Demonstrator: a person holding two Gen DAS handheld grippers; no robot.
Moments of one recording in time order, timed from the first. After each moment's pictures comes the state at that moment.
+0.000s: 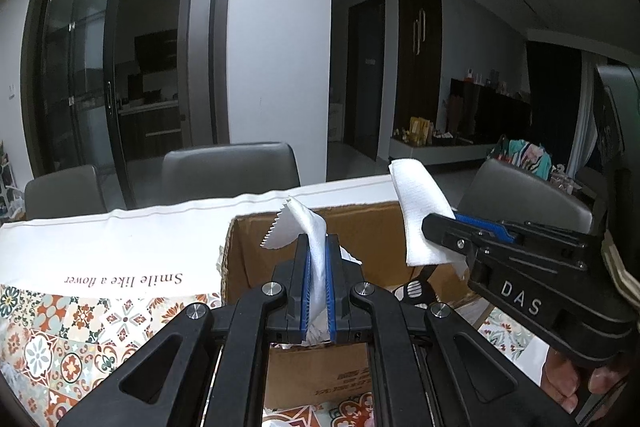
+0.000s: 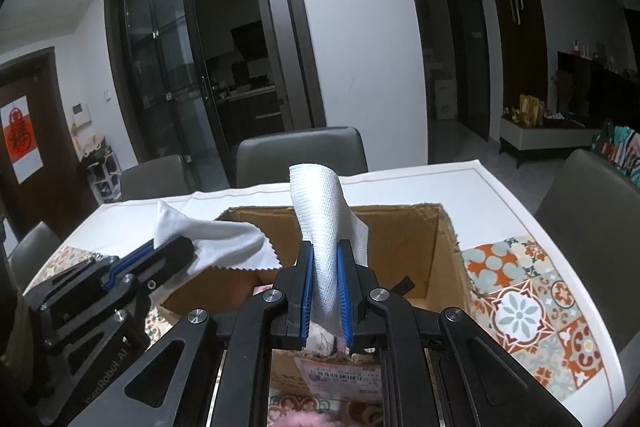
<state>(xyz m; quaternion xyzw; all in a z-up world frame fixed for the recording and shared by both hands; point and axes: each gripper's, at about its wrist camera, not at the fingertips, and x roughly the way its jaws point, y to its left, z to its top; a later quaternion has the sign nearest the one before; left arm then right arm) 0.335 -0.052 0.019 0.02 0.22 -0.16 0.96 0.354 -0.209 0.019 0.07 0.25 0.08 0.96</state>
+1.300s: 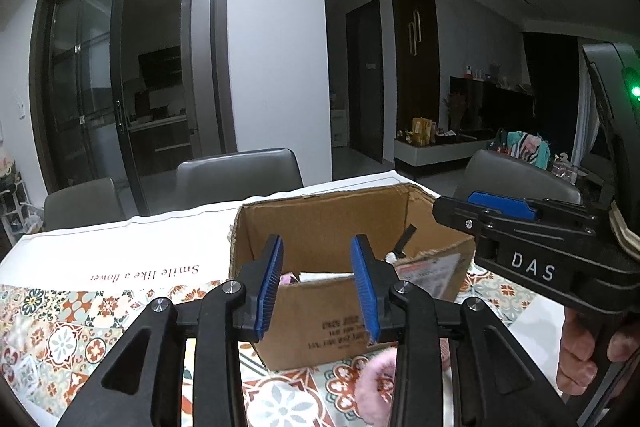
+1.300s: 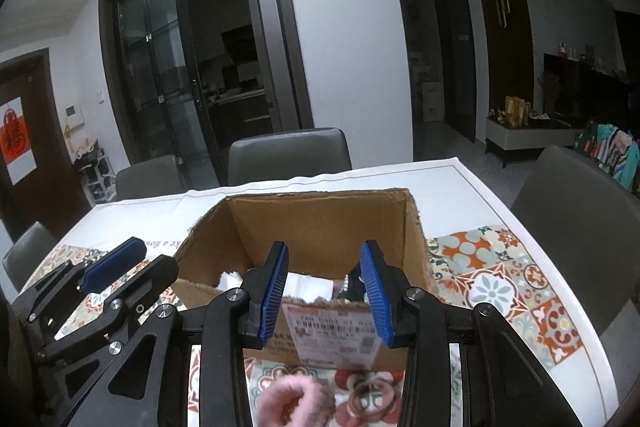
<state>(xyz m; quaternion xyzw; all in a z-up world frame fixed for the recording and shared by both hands) 0.267 -0.062 0.032 0.05 0.19 -0.15 0.97 0.298 -0.225 0.028 0.06 0.25 0.05 0.97</state>
